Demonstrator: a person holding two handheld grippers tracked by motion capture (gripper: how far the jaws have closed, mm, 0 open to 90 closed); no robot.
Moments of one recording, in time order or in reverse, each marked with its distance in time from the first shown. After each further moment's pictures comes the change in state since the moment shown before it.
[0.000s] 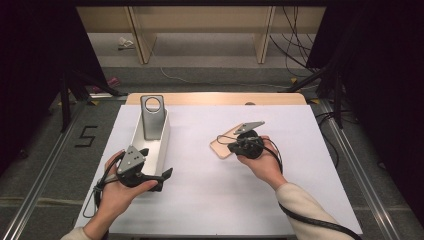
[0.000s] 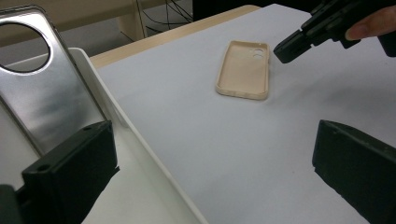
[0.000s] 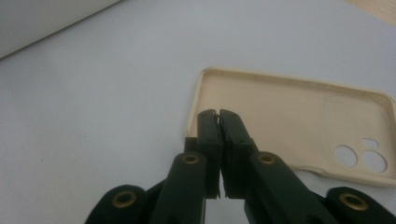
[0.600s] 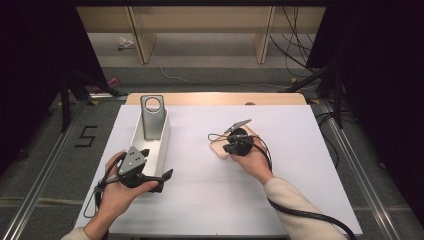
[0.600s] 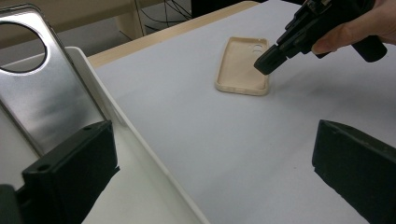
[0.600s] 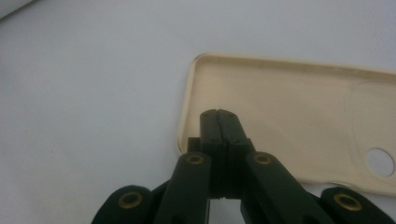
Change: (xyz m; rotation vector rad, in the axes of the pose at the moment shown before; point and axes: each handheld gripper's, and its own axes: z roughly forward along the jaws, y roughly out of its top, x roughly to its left) left arm -0.001 -0.002 0.002 0.010 -0.003 0.021; right arm -0.001 0.007 0.036 0.105 -0.024 0.044
